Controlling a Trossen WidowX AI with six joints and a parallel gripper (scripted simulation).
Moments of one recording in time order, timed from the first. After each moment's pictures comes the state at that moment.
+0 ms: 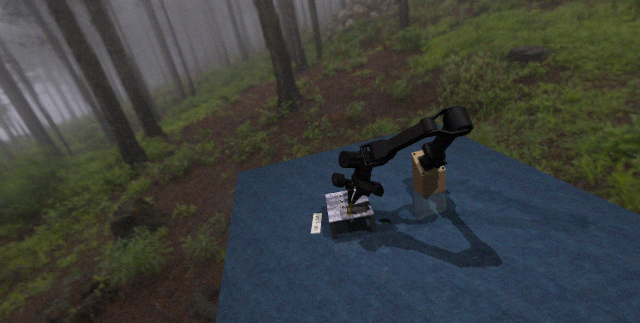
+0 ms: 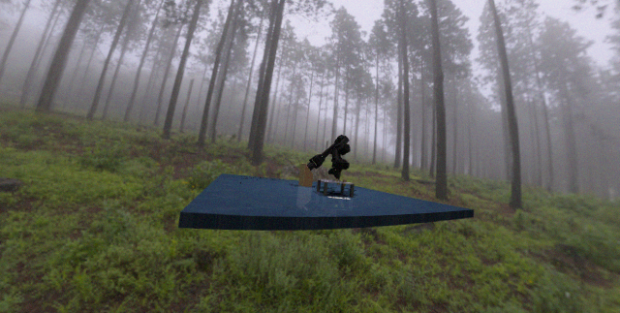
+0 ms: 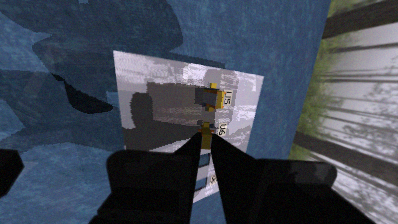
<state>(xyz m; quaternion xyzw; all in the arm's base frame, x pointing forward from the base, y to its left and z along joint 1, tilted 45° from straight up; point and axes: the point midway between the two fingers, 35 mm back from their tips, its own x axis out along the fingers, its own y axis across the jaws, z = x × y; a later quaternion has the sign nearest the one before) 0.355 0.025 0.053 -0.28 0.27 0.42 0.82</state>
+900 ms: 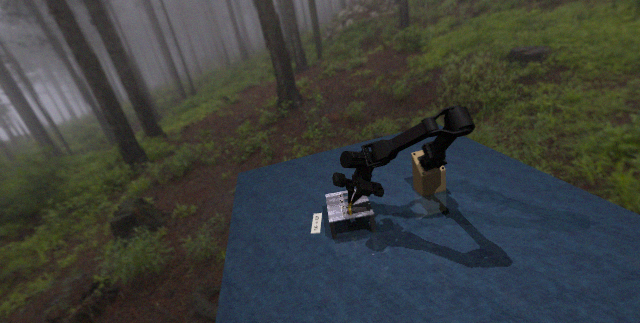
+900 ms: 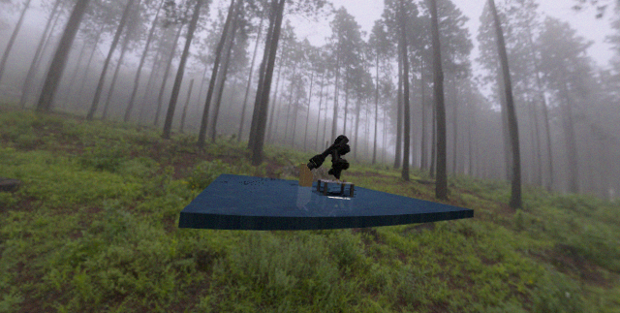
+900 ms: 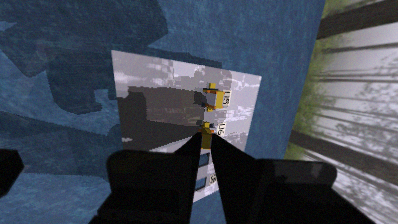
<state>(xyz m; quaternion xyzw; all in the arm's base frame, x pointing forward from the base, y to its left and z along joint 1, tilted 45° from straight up) 0.355 0.025 0.053 -0.28 0.27 0.41 0.83</state>
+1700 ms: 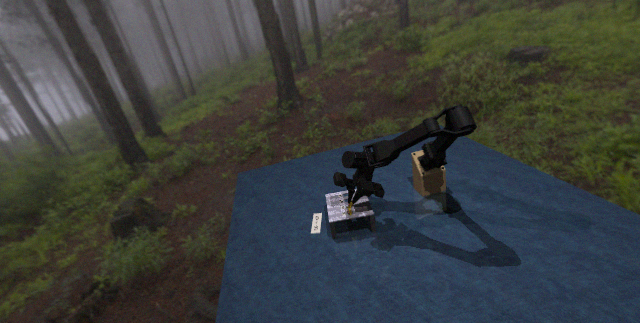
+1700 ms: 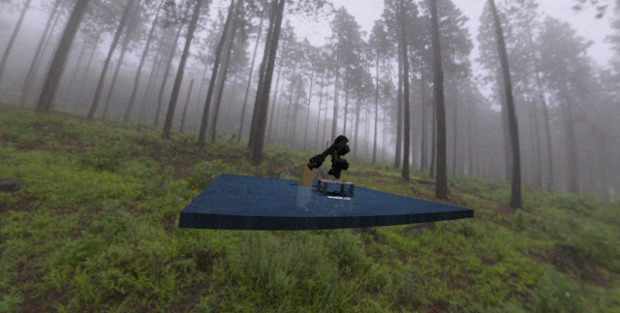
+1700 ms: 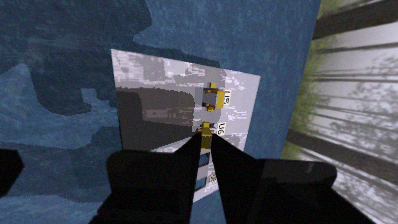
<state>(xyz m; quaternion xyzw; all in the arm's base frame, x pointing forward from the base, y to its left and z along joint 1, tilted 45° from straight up) 0.353 0.025 0.052 -0.29 0.26 0.40 0.83</state>
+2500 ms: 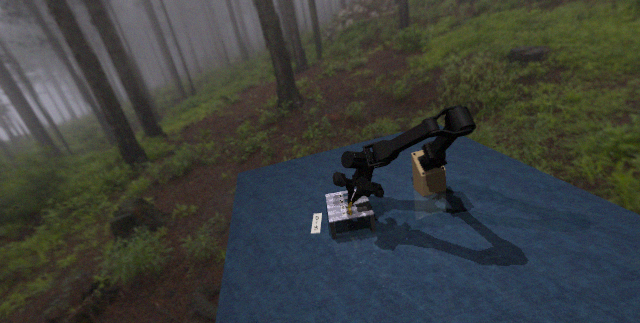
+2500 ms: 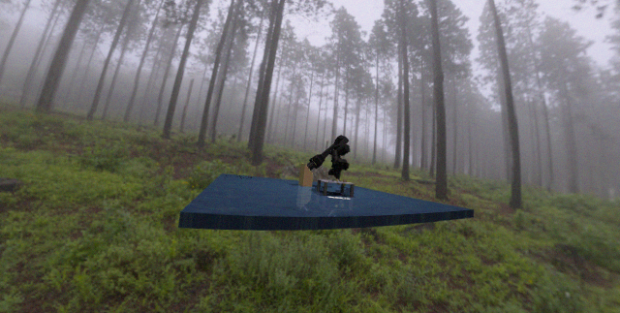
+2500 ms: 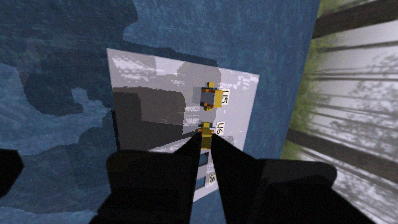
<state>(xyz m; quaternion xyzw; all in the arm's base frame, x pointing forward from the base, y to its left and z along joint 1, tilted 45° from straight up) 0.355 0.025 0.052 -0.28 0.27 0.39 0.83</state>
